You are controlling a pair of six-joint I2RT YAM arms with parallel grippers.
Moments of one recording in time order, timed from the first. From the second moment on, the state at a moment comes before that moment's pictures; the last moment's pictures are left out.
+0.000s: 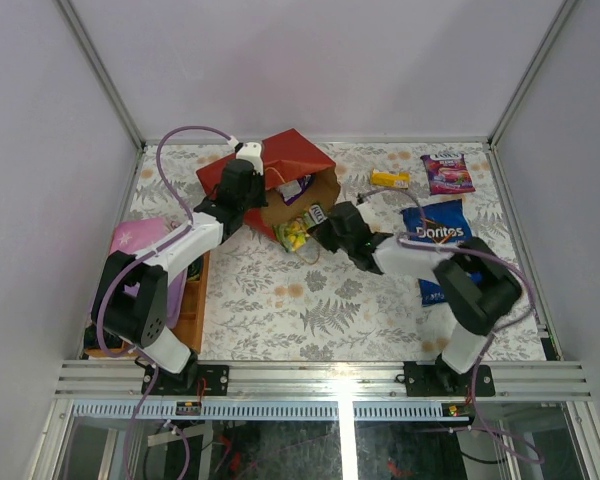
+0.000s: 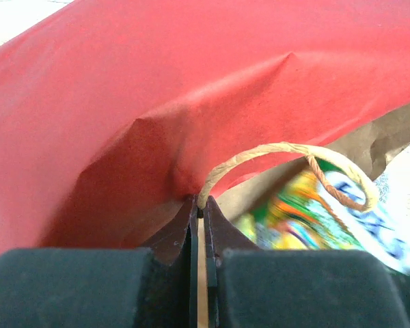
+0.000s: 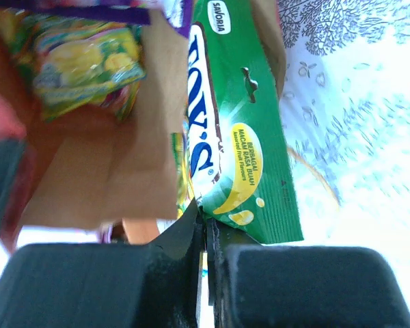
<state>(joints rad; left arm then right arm) -0.38 1.59 1.09 0.04 -0.13 -0.19 0.71 1.83 1.00 0.21 0.19 1.37</state>
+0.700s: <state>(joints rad) -0.37 1.60 1.10 0.04 -0.15 -0.19 0.33 1.41 0.94 -0.31 0.06 0.53</state>
